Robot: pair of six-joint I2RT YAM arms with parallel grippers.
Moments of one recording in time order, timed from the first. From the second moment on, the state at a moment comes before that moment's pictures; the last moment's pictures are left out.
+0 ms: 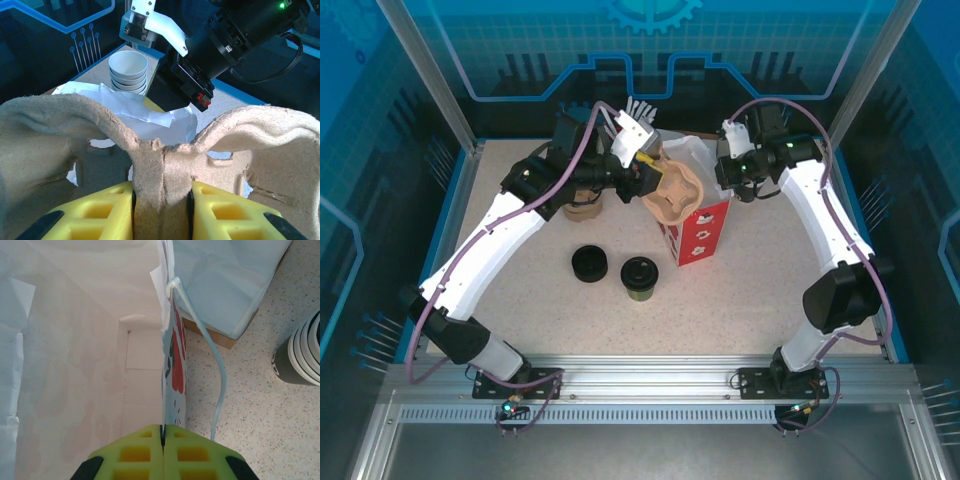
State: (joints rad) left arm -0.57 1.54 1.80 -0.73 0.40 0.05; right arm 0.22 1.68 1.78 -1.05 -0.22 -0.02
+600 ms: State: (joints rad) left arm -0.59 1.54 1.80 -0.73 0.56 -0.07; right arm 0.23 1.30 1.56 -1.14 -0.25 -0.01
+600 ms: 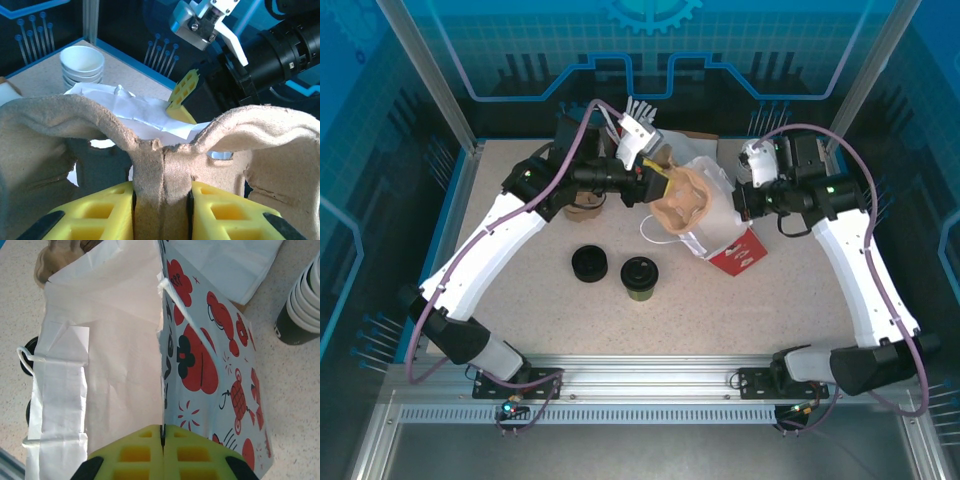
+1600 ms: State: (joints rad) left arm -0.66 1.76 1.78 -0.71 0.72 -0.02; right arm 0.24 1.18 1.42 -1.16 -0.37 0.06
